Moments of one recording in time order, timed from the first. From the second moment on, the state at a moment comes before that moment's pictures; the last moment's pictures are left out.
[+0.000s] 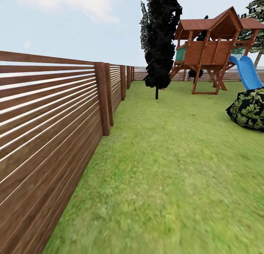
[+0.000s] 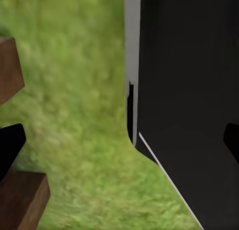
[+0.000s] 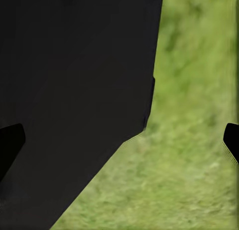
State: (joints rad) left arm 0.09 0.09 0.00 -0.10 0.00 0.00 -0.01; right arm 0.01 -0.03 0.00 0.08 0.04 -0.02 0.00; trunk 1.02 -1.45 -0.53
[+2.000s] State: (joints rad) left arm 0.09 0.09 0.00 -0.10 0.00 0.00 -0.01; right arm 0.01 -0.03 0.01 0.08 0.04 -0.02 0.01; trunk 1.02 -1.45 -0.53
